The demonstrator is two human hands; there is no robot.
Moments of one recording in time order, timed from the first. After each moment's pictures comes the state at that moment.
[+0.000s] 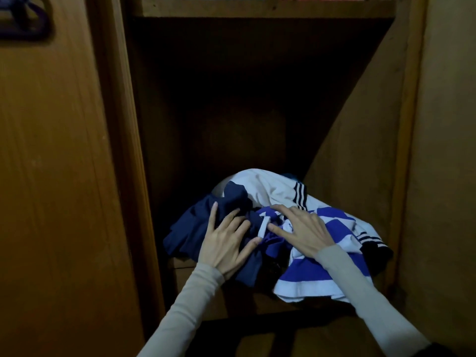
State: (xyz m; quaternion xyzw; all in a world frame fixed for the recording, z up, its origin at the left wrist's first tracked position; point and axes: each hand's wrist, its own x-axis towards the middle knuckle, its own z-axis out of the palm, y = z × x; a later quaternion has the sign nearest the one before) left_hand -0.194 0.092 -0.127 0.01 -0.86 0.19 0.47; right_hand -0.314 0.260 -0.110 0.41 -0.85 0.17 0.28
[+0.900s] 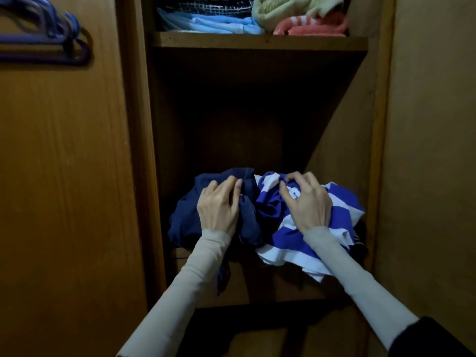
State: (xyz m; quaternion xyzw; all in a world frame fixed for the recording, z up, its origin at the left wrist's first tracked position) left_hand -0.168 0.139 -0.056 0.07 -0.71 0.00 0.70; right_hand -0.262 0.284 -0.055 0.28 -0.72 0.38 0.51
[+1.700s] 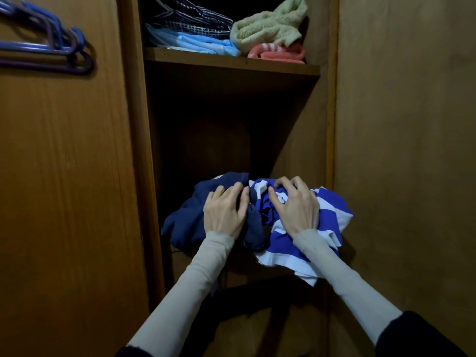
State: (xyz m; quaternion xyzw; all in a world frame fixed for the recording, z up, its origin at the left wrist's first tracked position) left_hand -0.123 0.172 -0.062 -0.01 -0.74 -0.02 0.67; right_hand -0.179 0.313 -0.062 0.22 -0.77 0.30 0.52
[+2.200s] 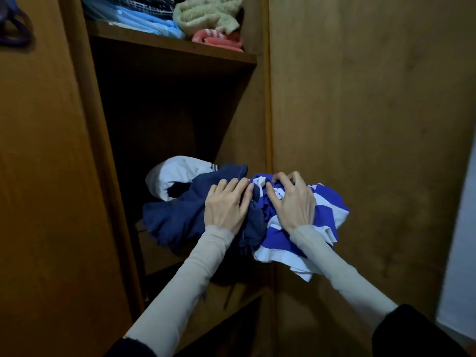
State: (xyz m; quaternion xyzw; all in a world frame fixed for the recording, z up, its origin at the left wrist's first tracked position) left_hand -0.065 0.234 -0.091 -0.14 -0.76 -0.03 0.63; right_hand -0.067 0.380 -0.097 0.07 -0.81 0.25 0.53
